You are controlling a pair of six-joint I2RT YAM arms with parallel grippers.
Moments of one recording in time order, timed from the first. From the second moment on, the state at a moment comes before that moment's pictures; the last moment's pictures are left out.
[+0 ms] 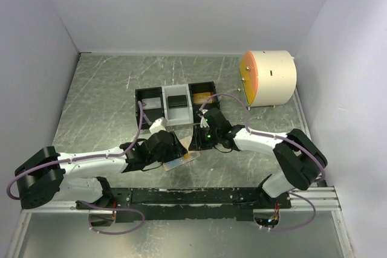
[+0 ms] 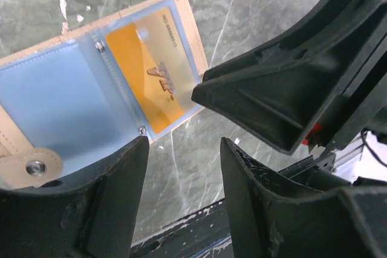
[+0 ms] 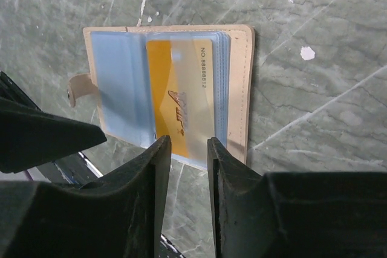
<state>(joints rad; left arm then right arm) -1.07 1.23 0.56 -0.08 -0.27 -1.19 0.73 1.49 0.67 -0.03 -0.31 0.58</state>
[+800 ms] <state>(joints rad) -1.00 1.31 0.44 0.15 -0.19 -1.25 0.73 1.58 0.72 -0.01 -0.35 0.52</state>
